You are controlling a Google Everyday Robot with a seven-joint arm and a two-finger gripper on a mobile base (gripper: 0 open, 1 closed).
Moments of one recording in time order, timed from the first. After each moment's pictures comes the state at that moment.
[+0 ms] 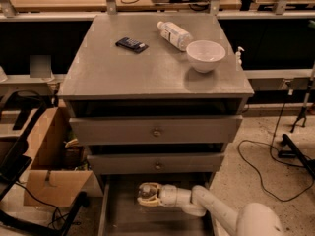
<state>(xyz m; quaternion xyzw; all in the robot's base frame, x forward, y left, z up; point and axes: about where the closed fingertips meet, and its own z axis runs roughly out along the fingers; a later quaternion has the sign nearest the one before) 0.548 0.049 0.304 -0.42 0.51 0.50 0.56</state>
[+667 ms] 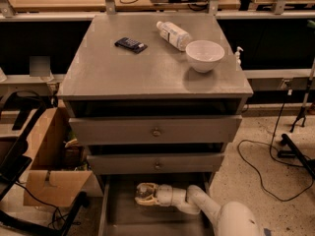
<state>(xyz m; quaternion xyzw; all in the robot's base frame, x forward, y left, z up) 0.570 0.067 0.255 -0.43 0.51 0.50 0.56</state>
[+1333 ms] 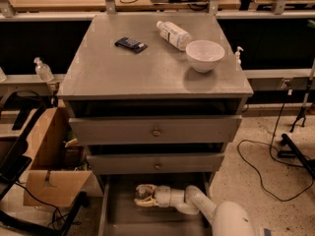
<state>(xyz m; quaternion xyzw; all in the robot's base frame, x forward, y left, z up) 0.571 0.072 0.231 -0.44 0.52 0.49 0.55</state>
